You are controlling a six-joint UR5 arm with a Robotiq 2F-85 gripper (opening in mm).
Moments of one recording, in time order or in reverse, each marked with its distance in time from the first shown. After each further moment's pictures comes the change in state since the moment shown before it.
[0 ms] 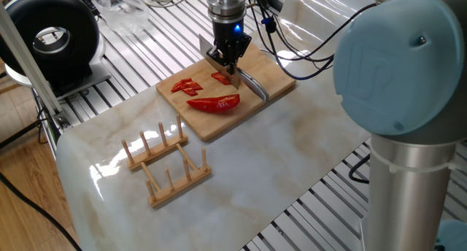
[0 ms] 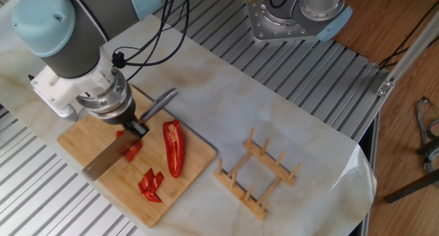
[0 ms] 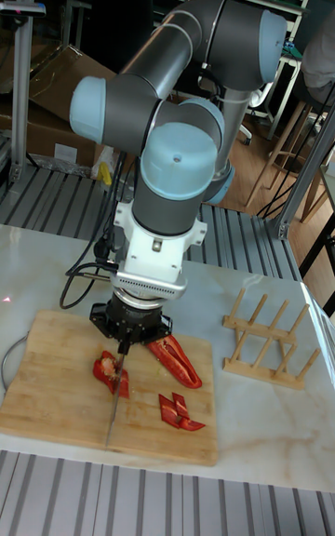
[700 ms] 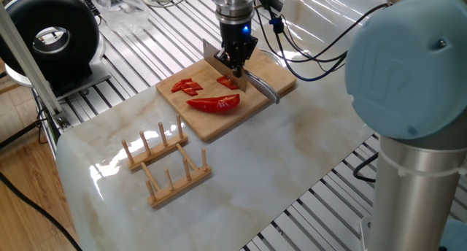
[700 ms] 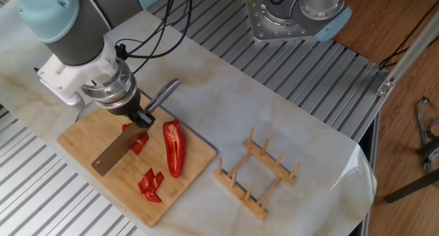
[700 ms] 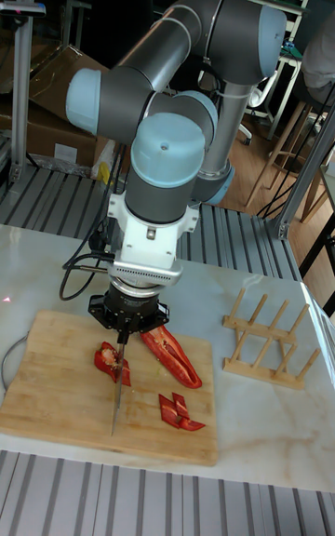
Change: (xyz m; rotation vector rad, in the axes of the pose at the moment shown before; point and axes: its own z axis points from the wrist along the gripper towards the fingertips) arm 0.016 -0.006 0.008 -0.024 -0.005 -0.060
